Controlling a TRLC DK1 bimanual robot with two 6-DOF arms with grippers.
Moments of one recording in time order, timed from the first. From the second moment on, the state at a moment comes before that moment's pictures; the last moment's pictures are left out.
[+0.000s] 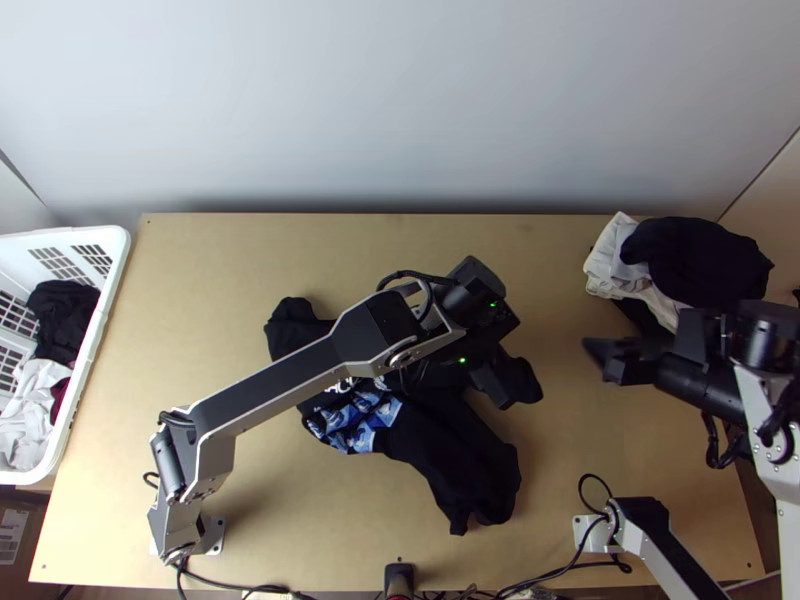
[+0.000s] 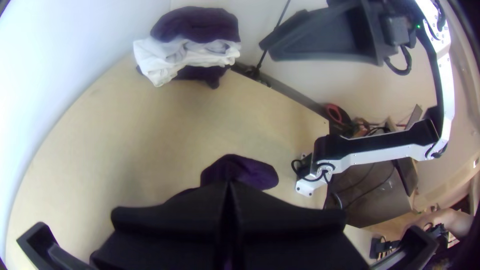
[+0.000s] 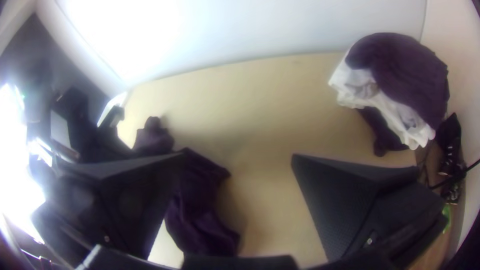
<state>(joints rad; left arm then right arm) -1.03 1.99 2.18 -0.91 0.25 -0.06 0.03 0.85 1.21 -1.09 -0.38 0.15</state>
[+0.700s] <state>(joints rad) -1.03 2.01 2.25 -0.92 0.18 -0.08 0.31 0.94 1.13 -1.16 -0.50 0.10</state>
